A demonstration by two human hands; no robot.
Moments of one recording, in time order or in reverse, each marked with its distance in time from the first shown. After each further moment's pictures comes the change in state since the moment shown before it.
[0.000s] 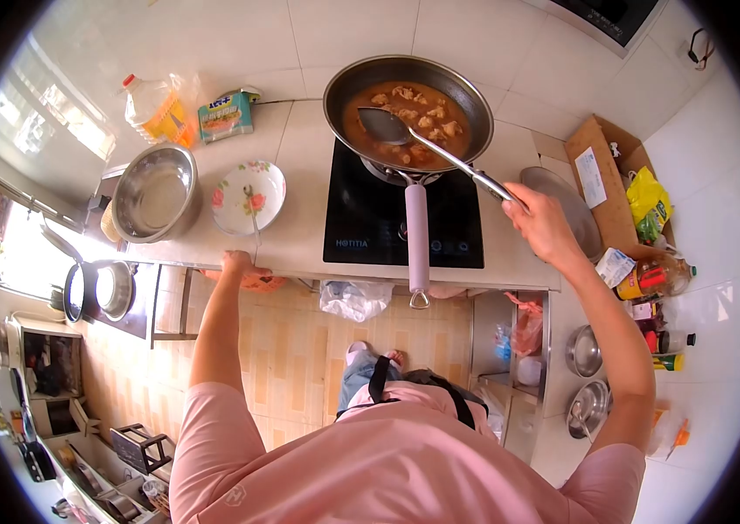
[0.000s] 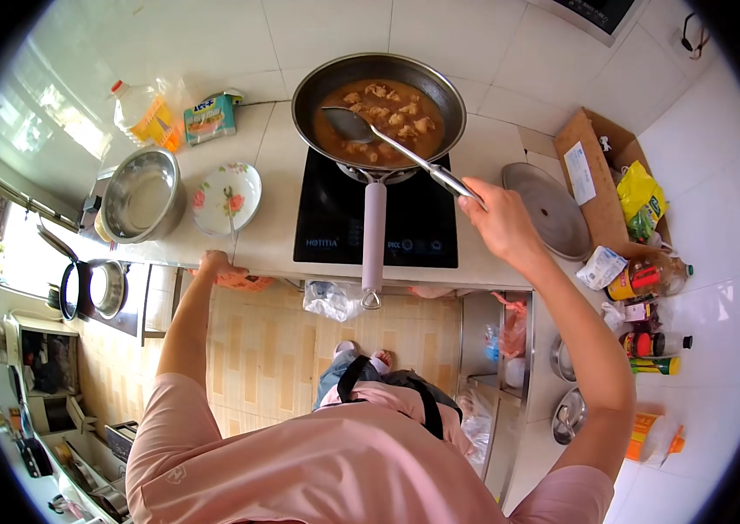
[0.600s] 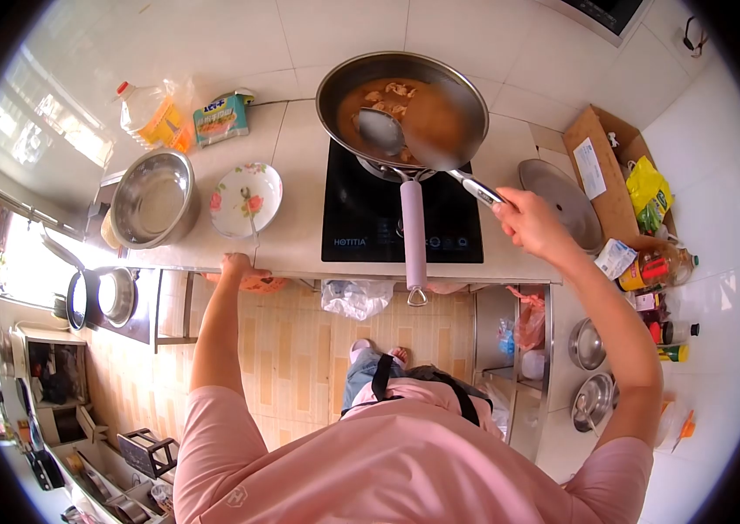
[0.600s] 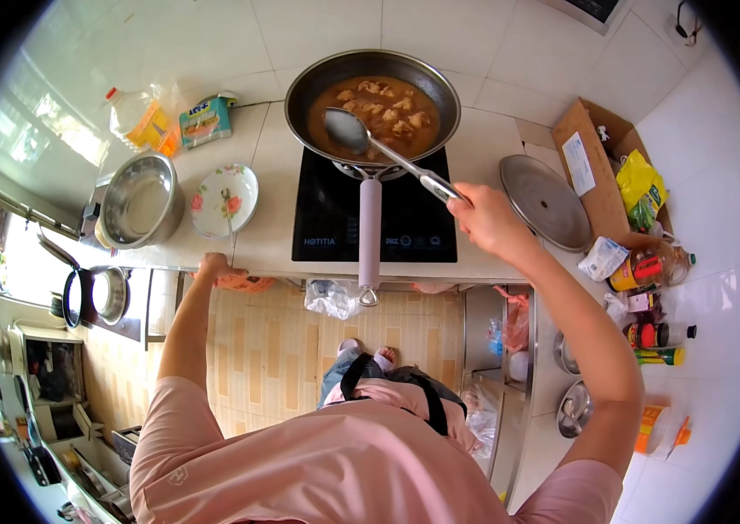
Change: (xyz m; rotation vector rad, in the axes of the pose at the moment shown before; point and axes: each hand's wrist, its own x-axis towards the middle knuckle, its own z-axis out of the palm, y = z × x) left_hand -0.017 0.009 -0.018 0.047 -0.051 -0.002; right_hand 0.002 0.003 0.005 0.174 -0.196 0.206
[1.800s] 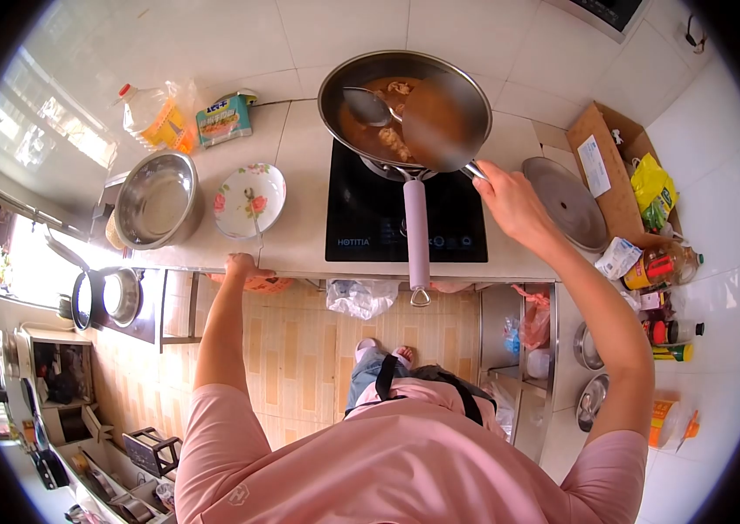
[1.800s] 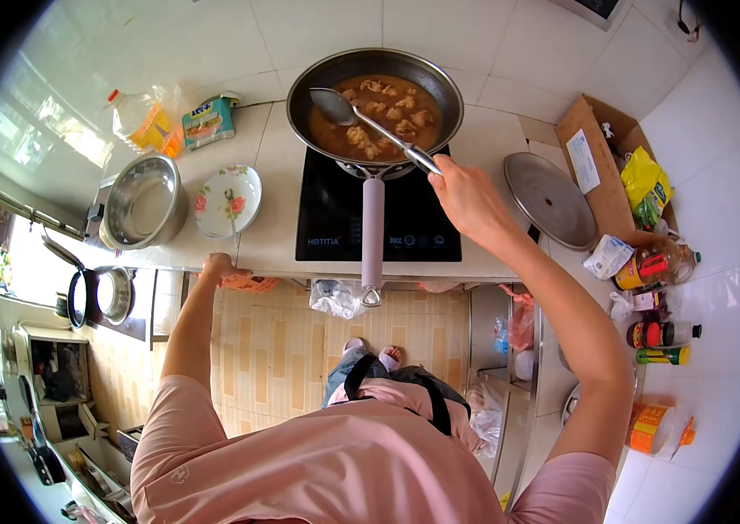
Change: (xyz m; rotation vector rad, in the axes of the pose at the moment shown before) left_hand 0.016 -0.008 0.015 0.006 0.059 0.037; right_hand 0.031 -0.008 0.019 -0.409 0.270 -0.369
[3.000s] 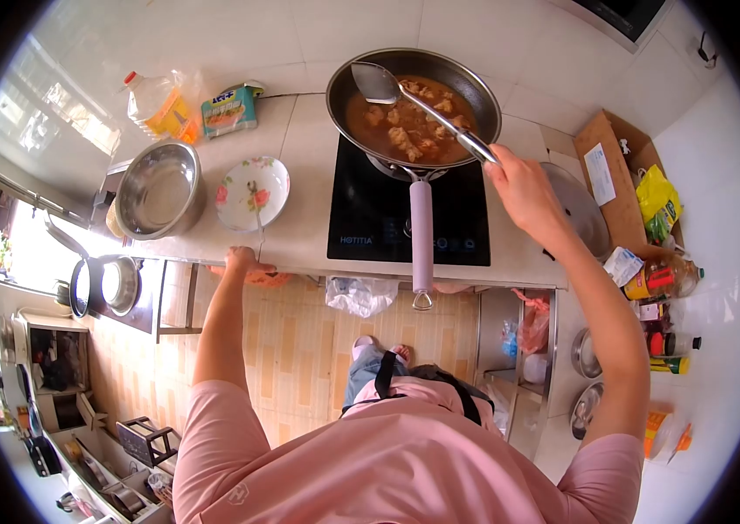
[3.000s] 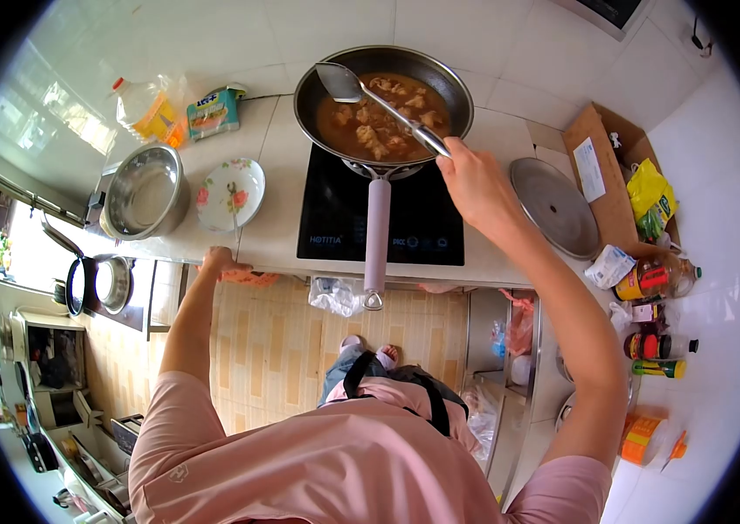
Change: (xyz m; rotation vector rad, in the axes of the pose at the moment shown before) left_hand -0.001 0.004 -0.008 -0.065 -0.165 -0.083; right_hand 0.015 -0.016 -0.017 -0.005 0.081 0.029
